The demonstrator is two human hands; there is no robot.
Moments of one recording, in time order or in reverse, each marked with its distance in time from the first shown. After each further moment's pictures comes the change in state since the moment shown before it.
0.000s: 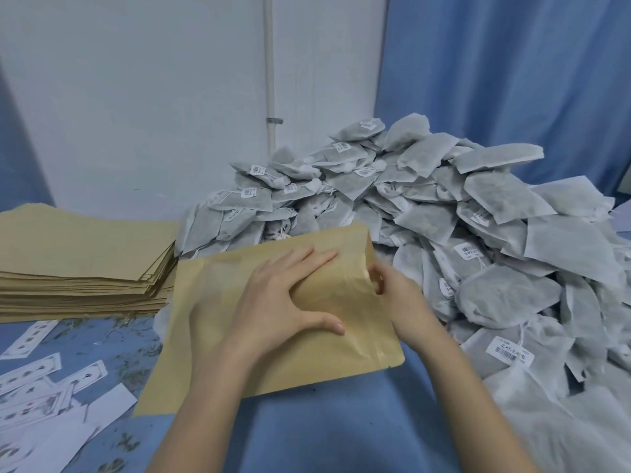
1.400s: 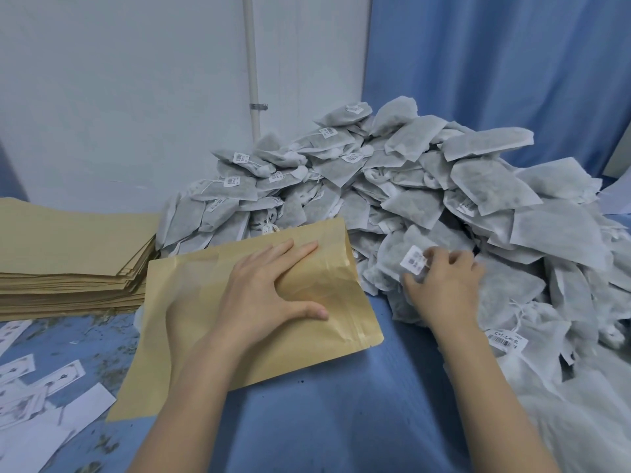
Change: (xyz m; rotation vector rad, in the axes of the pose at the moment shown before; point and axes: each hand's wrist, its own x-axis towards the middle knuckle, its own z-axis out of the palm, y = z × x) left_hand 0.005 -0.009 0.011 0.030 -0.009 -0.058; right_hand 0.019 0.069 -0.029 -0.689 0.545 0.186
